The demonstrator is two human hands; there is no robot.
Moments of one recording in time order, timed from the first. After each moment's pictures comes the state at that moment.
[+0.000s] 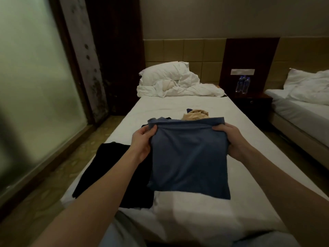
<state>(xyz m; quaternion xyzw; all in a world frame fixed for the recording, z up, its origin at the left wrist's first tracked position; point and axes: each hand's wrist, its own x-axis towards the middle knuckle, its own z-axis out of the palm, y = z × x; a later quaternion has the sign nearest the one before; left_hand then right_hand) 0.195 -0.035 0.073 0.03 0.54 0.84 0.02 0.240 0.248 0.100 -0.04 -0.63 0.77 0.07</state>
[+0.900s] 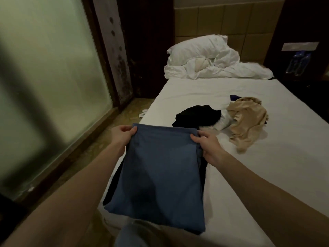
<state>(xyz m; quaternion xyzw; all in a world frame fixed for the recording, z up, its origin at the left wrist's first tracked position) 0.055 -0.250 0.004 -0.17 0.74 0.64 -0.11 0.063 0.037 -0.024 -0.09 -0.63 0.77 -0.05</state>
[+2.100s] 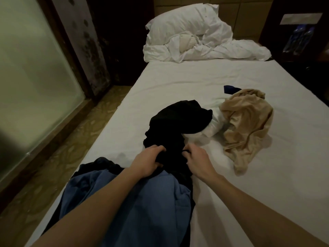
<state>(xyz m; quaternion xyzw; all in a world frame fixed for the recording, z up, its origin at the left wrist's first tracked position) -0.107 -0.100 -0.118 0.19 0.96 0.18 0.07 -0.085 0.108 -0.128 0.04 -0.92 0.38 0.03</state>
